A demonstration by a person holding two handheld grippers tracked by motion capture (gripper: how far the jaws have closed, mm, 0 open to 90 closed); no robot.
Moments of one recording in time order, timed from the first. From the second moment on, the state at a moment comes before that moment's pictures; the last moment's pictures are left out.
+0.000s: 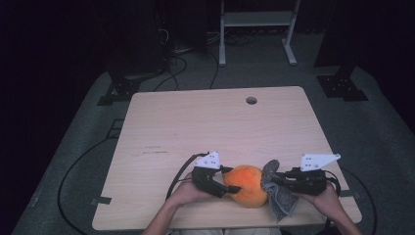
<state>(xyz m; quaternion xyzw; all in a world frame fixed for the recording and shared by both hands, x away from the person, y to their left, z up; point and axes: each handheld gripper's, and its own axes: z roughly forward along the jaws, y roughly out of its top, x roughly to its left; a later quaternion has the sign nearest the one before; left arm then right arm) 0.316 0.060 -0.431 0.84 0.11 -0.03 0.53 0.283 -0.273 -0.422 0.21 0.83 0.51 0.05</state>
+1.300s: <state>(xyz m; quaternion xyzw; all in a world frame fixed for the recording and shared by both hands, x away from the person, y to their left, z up) 0.320 0.088 -0.397 0.85 0.10 0.01 0.52 0.316 -0.195 -0.381 0.15 0.85 0.50 0.08</state>
